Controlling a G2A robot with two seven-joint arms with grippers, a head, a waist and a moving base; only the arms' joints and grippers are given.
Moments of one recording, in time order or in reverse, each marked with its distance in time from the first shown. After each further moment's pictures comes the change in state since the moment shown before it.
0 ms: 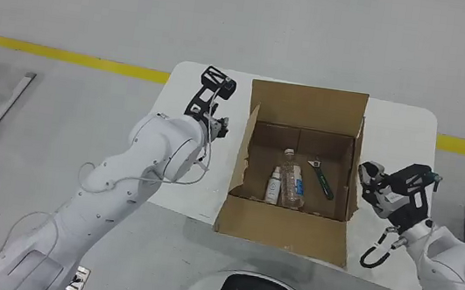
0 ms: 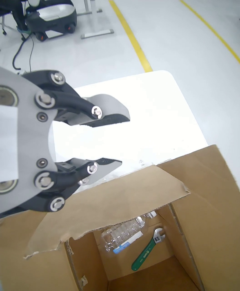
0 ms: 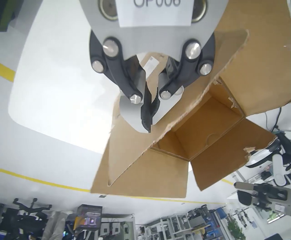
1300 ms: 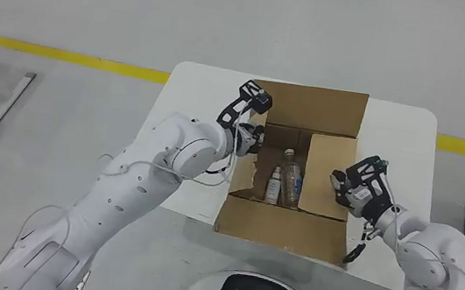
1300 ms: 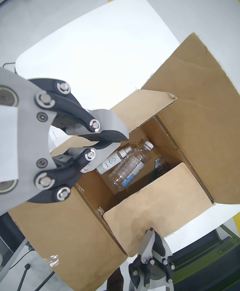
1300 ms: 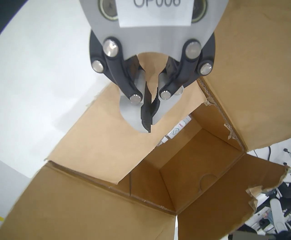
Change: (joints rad) left arm -0.092 -0.062 0.091 0.094 -0.290 -0.153 0.099; right arm 0.104 0.009 -0.128 0.039 0.071 0.116 0.244
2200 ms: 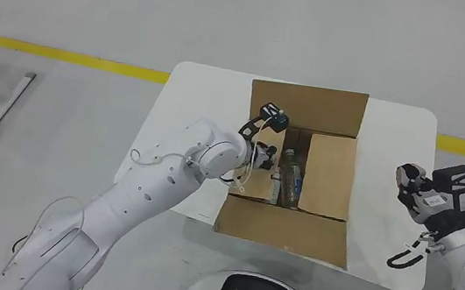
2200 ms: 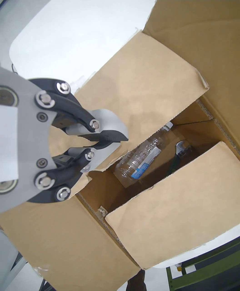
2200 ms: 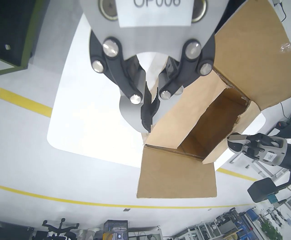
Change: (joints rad) left arm -0.104 -0.061 0.179 0.233 -0.079 -0.050 0.008; right arm -0.160 0.050 0.266 -0.189 0.022 0.086 -0.078
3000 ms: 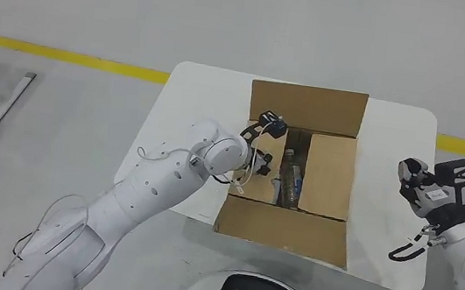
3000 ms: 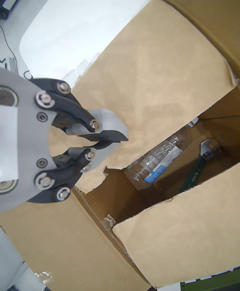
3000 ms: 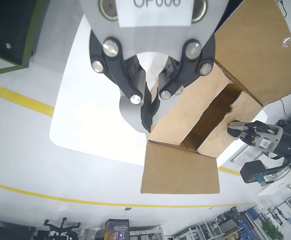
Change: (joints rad) left arm -0.030 -0.023 0.019 0.086 -0.032 0.000 -0.079; right arm 0.042 0.013 -0.024 0.034 0.011 0.014 -0.006
